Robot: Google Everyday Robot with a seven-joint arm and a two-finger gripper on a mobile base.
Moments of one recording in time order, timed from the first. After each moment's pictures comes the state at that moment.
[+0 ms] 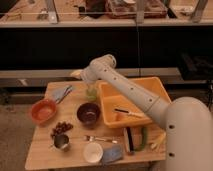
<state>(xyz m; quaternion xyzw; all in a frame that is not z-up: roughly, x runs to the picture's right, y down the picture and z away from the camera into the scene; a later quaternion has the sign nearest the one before) -0.137 -0.050 0.860 0.01 -0.31 -0.42 0.85</state>
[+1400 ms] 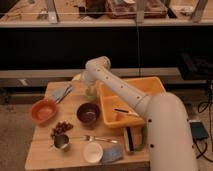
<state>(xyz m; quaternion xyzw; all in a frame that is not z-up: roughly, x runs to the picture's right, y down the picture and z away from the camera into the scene) -0.138 -0.028 0.922 -0.04 -0.29 -0.49 0.82</state>
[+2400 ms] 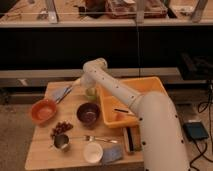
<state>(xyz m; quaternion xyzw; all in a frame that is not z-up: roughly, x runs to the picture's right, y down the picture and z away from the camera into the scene) -0.135 -0.006 0.949 -0.08 -0.28 -0.53 0.79</state>
